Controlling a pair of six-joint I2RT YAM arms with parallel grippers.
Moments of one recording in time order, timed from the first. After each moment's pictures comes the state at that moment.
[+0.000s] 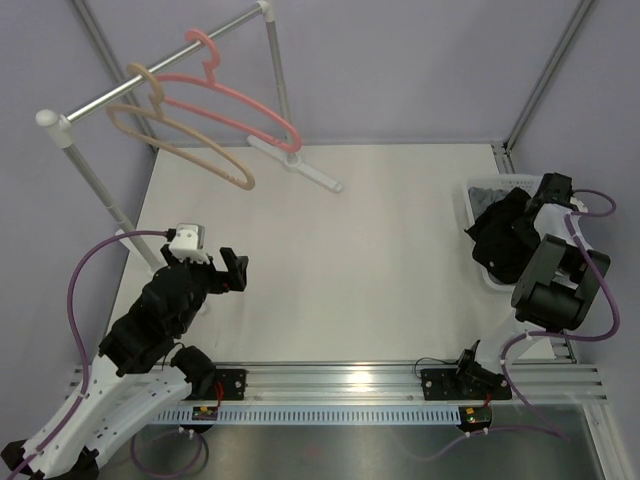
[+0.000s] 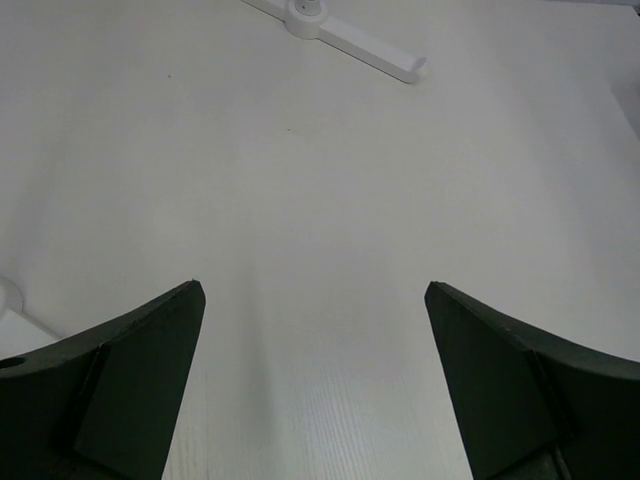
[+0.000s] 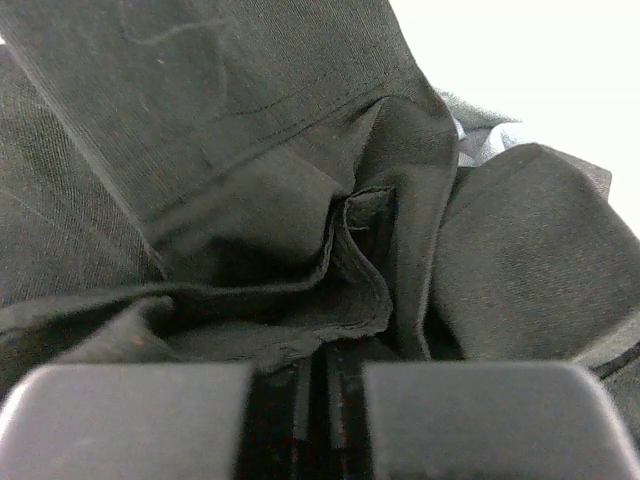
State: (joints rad) left arm -0.68 0.44 0.73 -0.60 -0.43 -0.33; right arm -0.46 1.75 1.22 -0.51 0.21 0.60
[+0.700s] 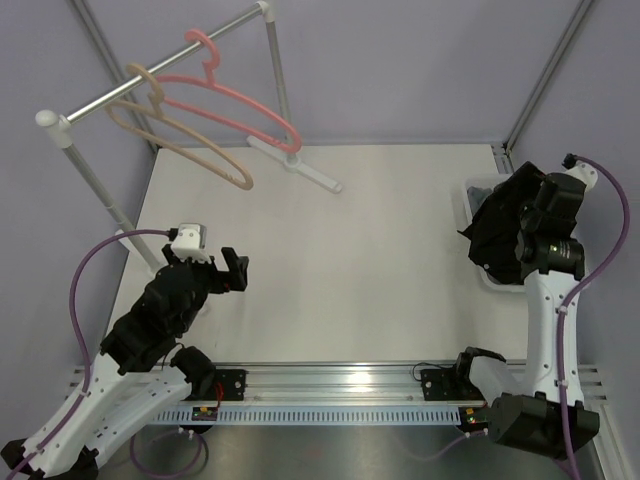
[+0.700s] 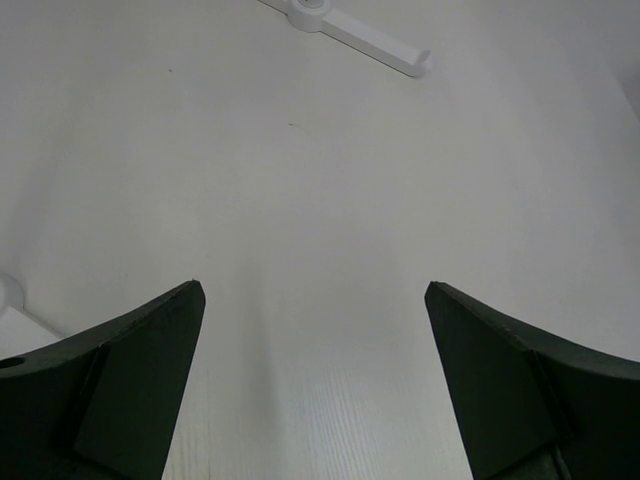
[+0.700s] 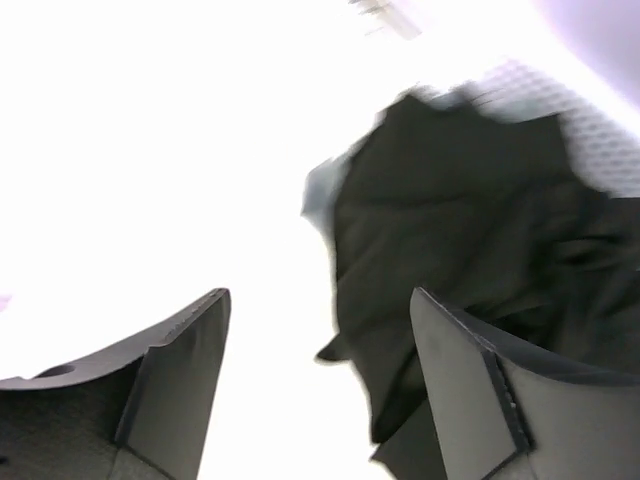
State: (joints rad) left arm -0.68 0.45 0.73 -0.60 -0.43 -0.33; right arm -0.27 1.03 1.14 -0.51 0.09 0.46
